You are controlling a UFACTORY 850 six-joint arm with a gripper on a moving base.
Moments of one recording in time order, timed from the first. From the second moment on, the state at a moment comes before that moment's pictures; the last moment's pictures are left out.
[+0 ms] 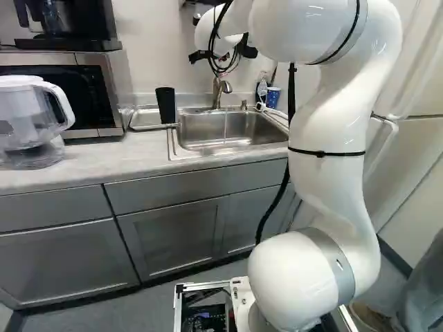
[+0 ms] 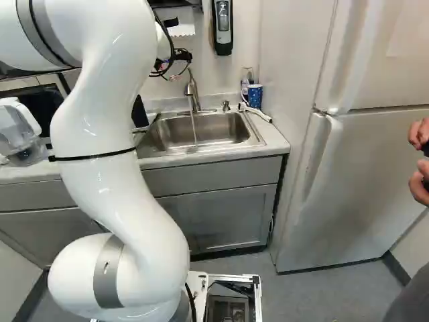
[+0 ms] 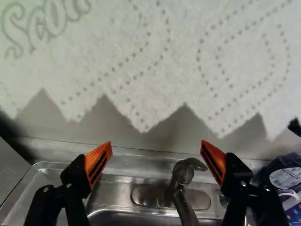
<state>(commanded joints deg) 9.7 -21.6 -91.9 -4.8 1.8 -1.7</state>
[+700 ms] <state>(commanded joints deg) 9.7 -21.6 -91.9 -4.8 -0.9 -1.7</state>
